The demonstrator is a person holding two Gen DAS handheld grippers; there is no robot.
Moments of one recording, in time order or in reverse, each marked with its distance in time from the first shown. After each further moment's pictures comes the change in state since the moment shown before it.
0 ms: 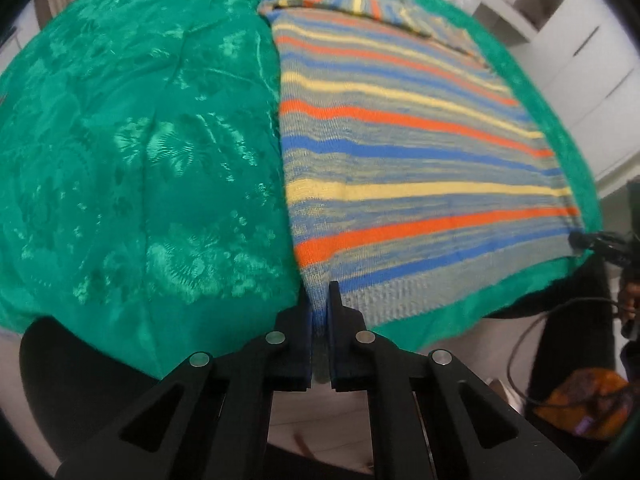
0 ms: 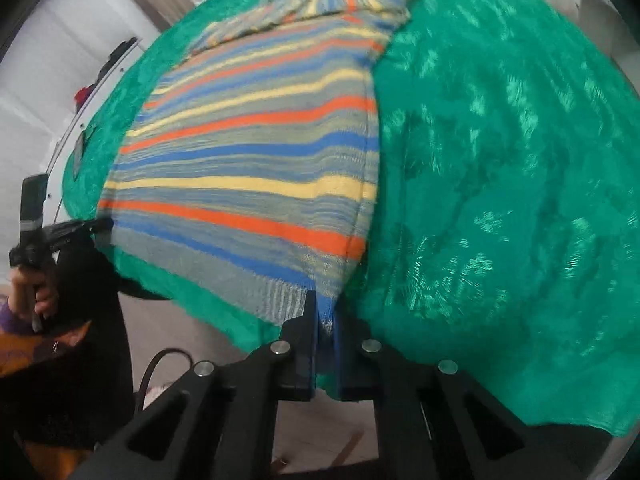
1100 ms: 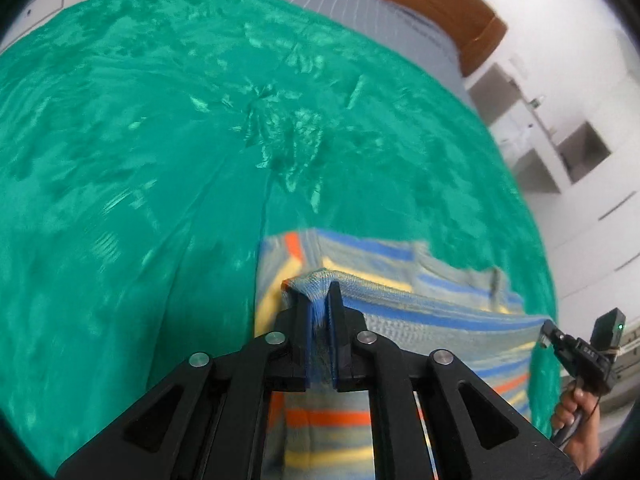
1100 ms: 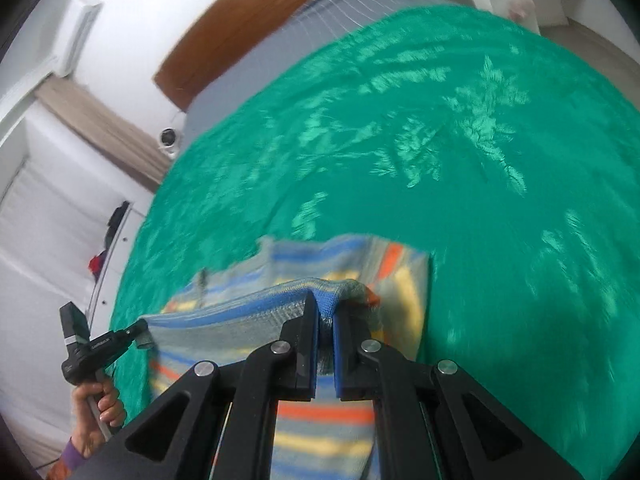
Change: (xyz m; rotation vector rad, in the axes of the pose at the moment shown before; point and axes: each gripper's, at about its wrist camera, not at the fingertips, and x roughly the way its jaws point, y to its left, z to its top) left arm 0.085 0.099 0.371 -0.343 -0.221 -0.047; right arm 0.067 -0.142 0.373 0.390 -0.328 0.182
